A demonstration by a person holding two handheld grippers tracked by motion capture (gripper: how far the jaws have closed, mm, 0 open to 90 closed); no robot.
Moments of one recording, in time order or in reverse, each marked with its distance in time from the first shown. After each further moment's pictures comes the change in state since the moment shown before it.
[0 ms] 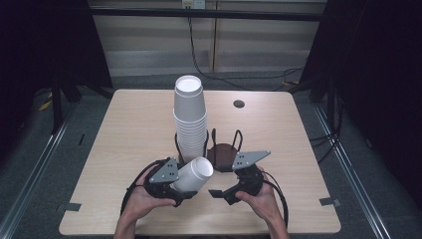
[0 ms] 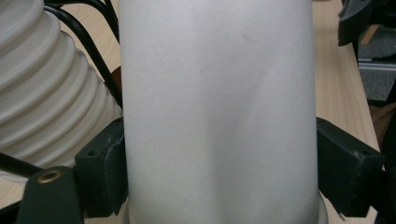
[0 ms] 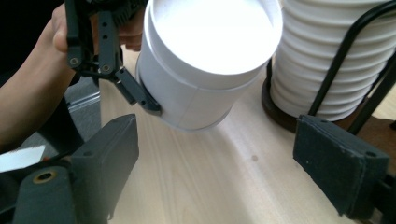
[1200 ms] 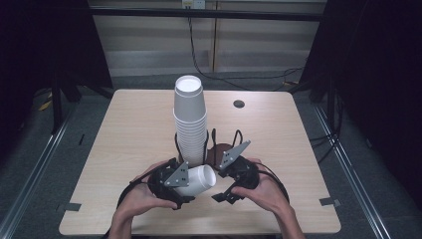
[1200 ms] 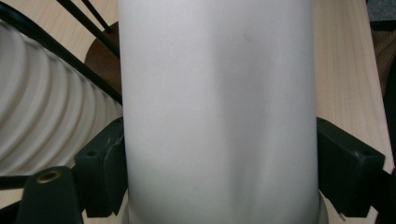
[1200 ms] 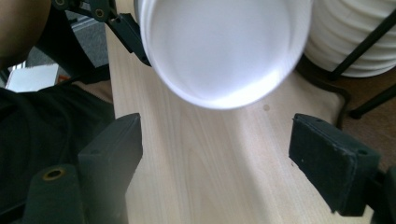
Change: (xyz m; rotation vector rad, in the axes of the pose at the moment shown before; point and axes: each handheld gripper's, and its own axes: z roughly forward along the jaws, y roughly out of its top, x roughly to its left) left arm -0.006 0.024 0.006 0.271 -0.039 0.172; right arm -0.005 0.026 0.009 0.364 0.075 -0.073
